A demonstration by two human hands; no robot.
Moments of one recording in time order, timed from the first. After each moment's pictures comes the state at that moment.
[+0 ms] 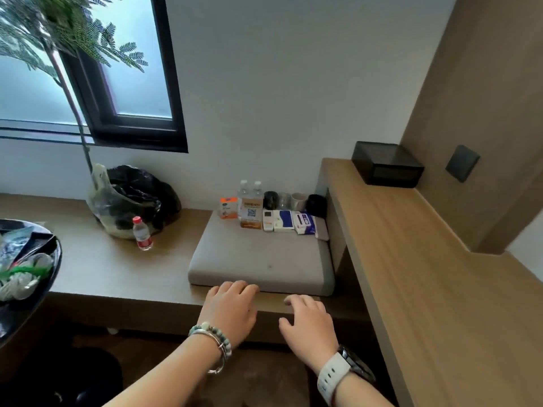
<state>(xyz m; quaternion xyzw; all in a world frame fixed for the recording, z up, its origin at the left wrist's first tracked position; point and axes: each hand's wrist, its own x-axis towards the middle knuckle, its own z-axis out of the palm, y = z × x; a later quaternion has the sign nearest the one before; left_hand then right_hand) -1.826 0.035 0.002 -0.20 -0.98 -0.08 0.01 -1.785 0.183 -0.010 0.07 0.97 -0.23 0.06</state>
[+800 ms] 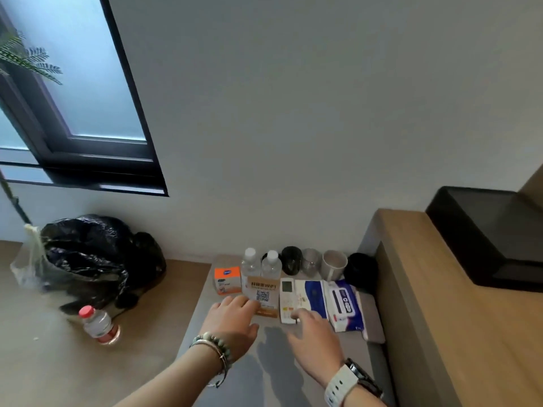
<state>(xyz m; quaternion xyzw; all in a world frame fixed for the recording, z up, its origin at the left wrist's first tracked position) -2.295 0.079 -0.029 -0.18 -0.97 -0.10 -0.10 -2.255 0.244 -0.044 0.08 0.94 -0.29 0.13</state>
